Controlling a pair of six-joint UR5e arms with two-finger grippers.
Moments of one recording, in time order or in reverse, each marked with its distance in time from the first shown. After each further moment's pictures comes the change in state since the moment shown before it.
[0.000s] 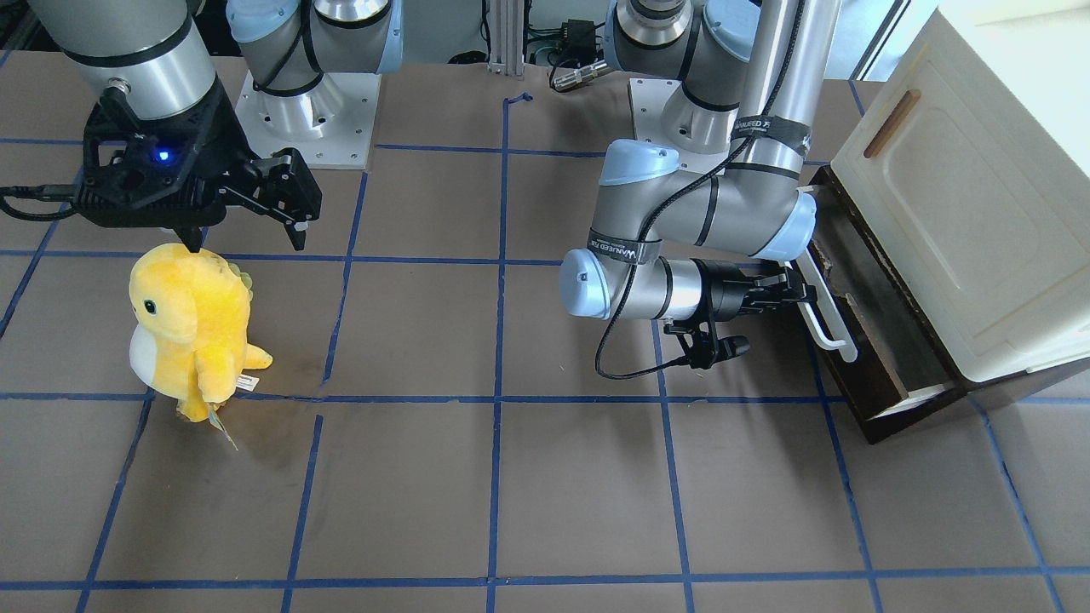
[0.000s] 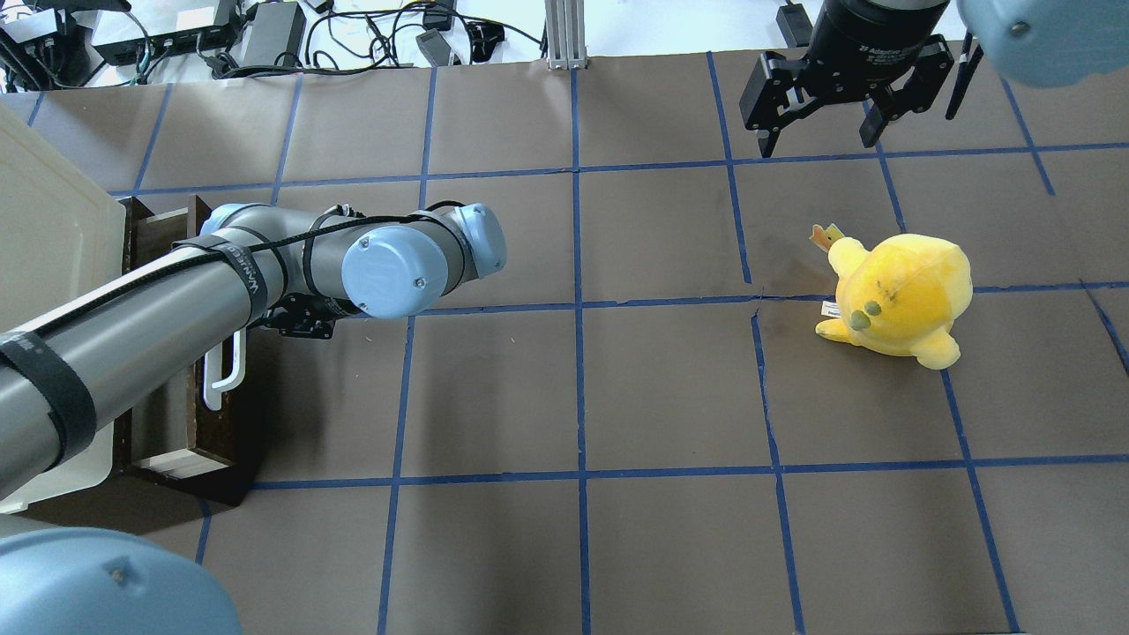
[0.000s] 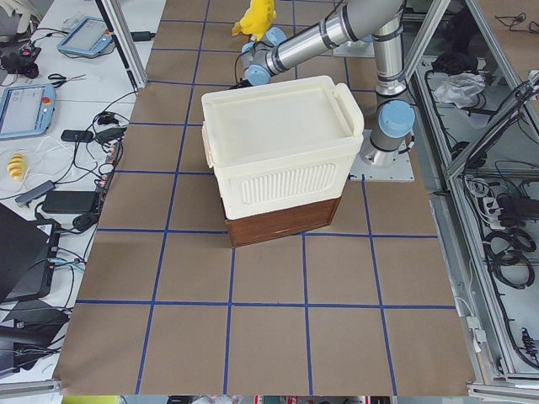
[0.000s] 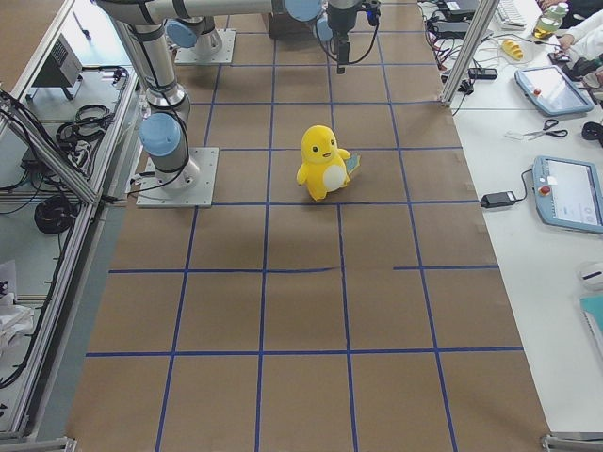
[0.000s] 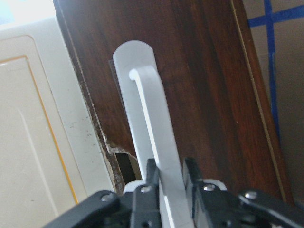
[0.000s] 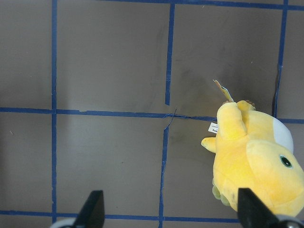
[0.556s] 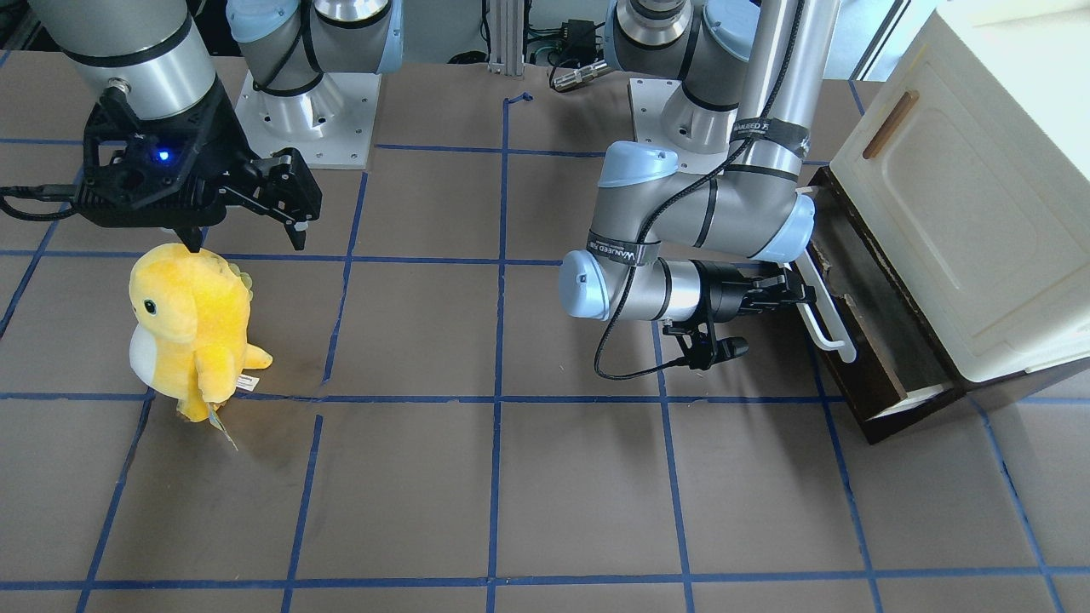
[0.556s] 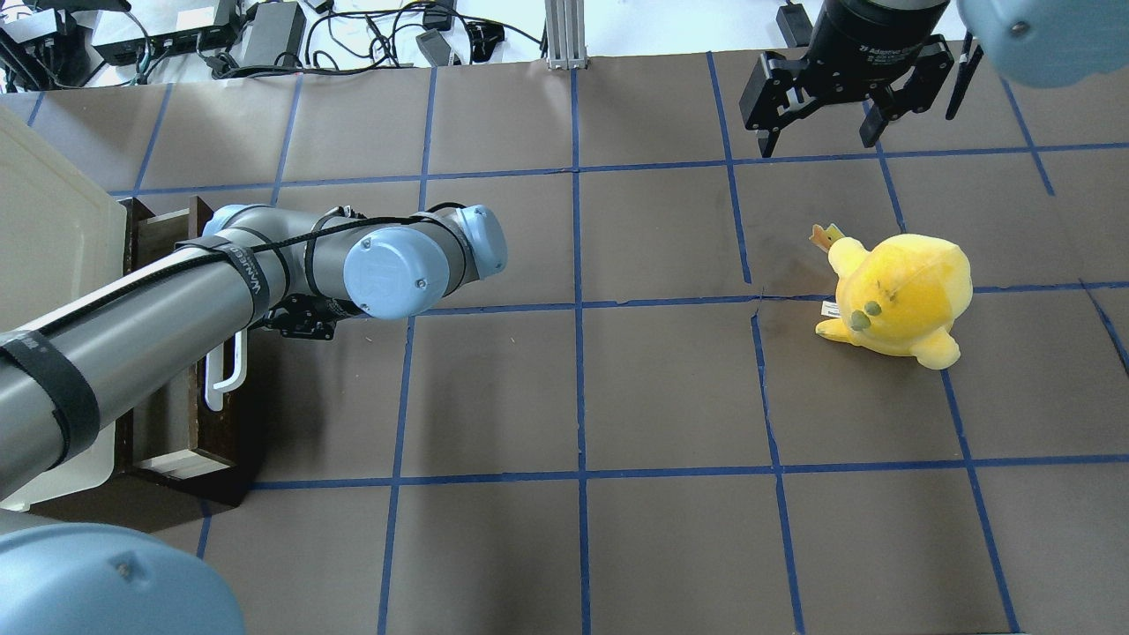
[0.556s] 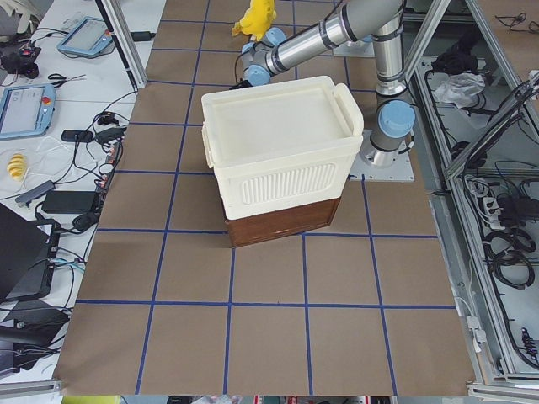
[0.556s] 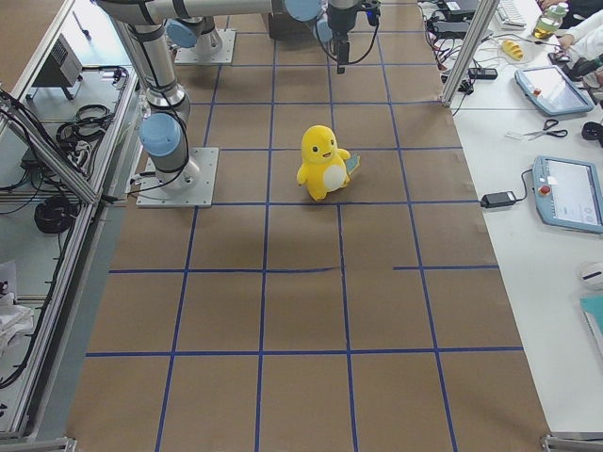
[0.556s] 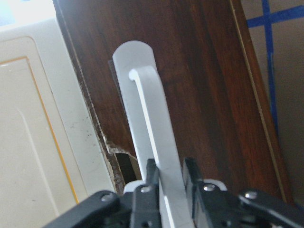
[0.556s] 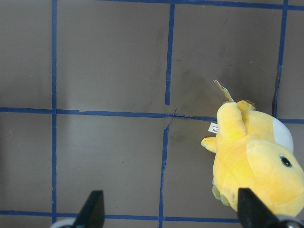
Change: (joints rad) left arm 0.000 -0.007 -0.001 0.000 0.001 0.000; right arm 0.000 0.000 0.000 0.000 0.000 0.000
